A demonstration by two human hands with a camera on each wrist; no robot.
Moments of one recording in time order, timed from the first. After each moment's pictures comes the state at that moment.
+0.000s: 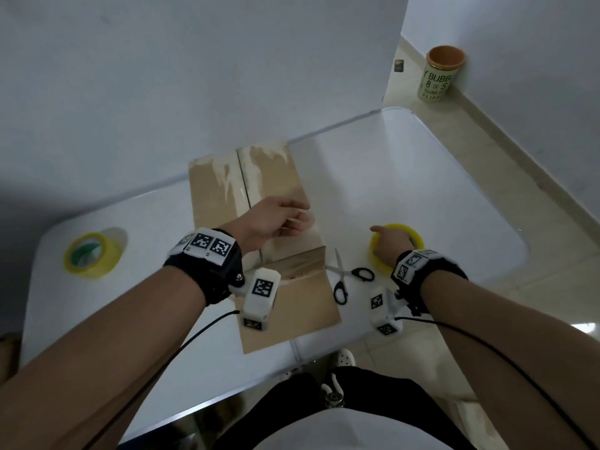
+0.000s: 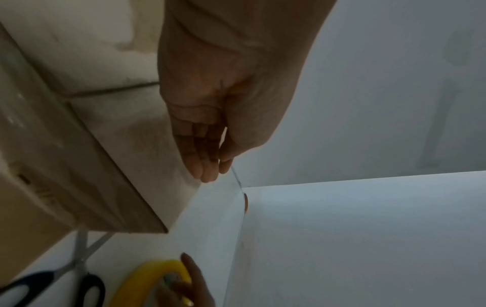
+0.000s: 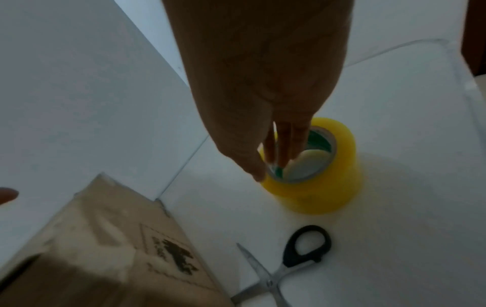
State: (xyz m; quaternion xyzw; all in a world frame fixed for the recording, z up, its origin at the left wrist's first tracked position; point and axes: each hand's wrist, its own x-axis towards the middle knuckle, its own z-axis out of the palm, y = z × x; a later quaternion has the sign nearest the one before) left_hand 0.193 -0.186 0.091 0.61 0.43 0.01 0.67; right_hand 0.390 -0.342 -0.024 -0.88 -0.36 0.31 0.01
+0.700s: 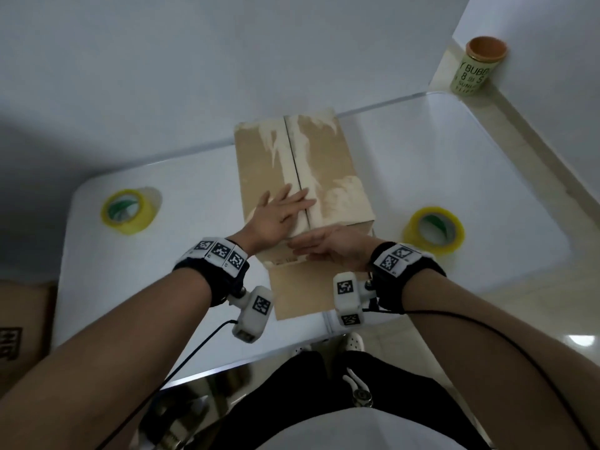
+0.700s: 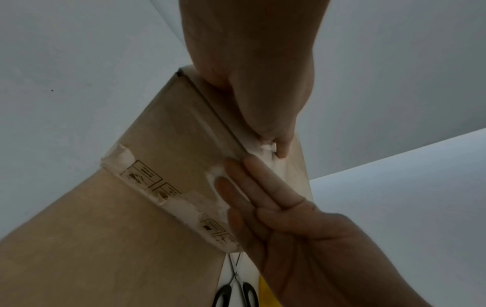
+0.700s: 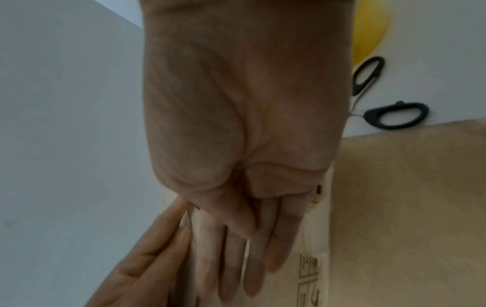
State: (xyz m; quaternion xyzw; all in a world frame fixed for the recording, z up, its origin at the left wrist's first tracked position) left_hand 0.079 -0.153 0.010 0.93 0.25 -0.02 0.26; right_hand 0.219 -0.283 0.025 -0.54 -0.25 0.72 0.35
